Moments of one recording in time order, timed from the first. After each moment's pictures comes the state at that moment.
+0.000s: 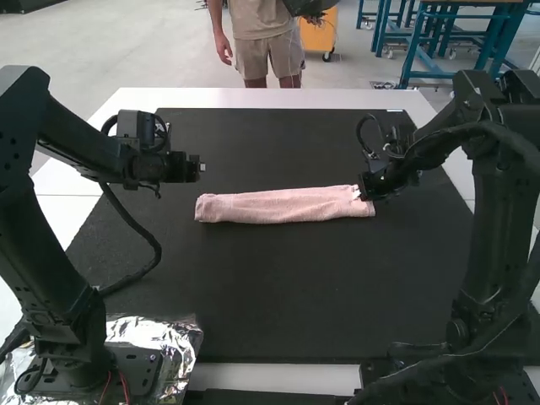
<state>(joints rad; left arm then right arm) -0.05 1.60 0.73 0.30 0.13 -0.07 0.09 2.10 1.21 -0.16 -0.39 -0.21</state>
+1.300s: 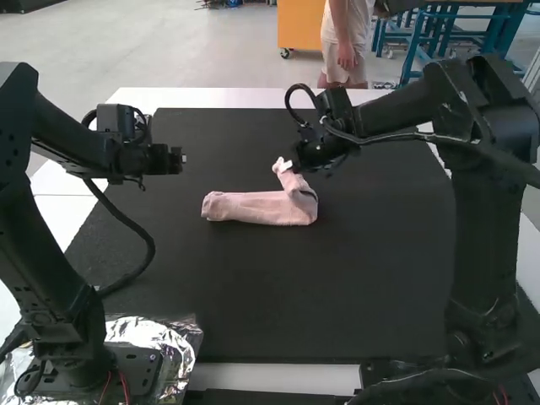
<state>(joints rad) 0.08 1.60 0.76 0.31 0.14 -0.03 0.47 2.03 1.40 -0.21 -0.46 0.04</state>
